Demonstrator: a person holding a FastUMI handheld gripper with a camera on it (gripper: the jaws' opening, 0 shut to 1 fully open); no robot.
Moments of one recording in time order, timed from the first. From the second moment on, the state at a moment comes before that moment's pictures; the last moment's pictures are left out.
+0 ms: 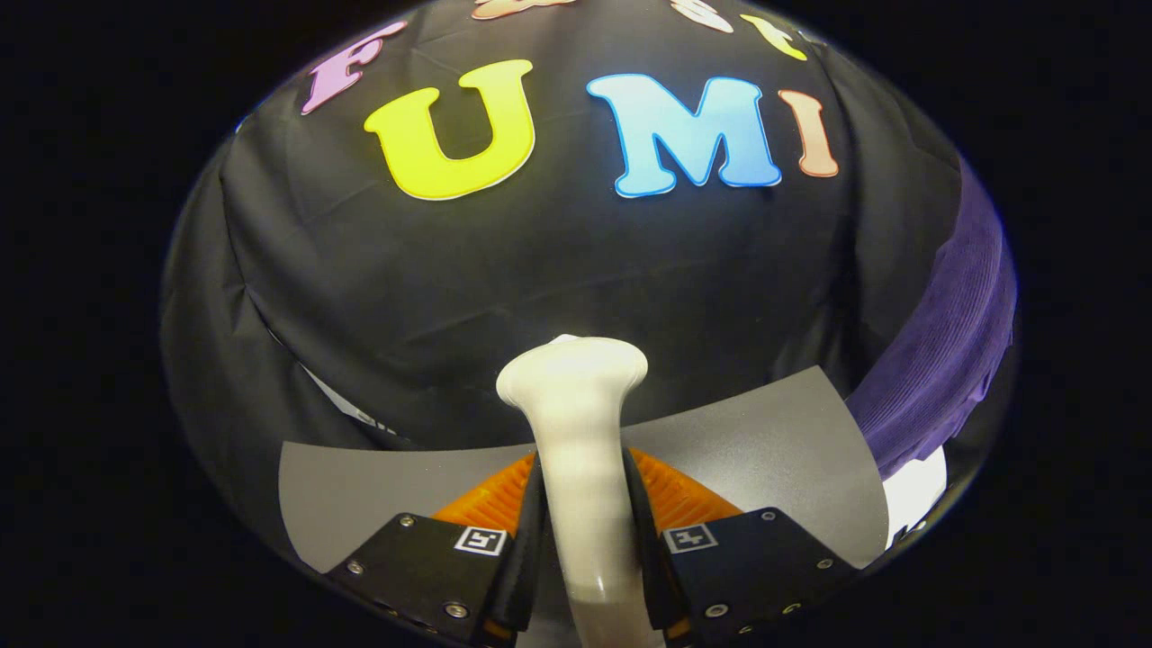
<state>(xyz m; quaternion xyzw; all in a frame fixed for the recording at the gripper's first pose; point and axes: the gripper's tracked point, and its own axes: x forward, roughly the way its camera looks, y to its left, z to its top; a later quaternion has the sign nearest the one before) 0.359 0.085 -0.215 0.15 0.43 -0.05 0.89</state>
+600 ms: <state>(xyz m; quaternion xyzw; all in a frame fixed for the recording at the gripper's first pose) 0.339 0.075 -0.176 0.15 0.36 -0.03 0.92</state>
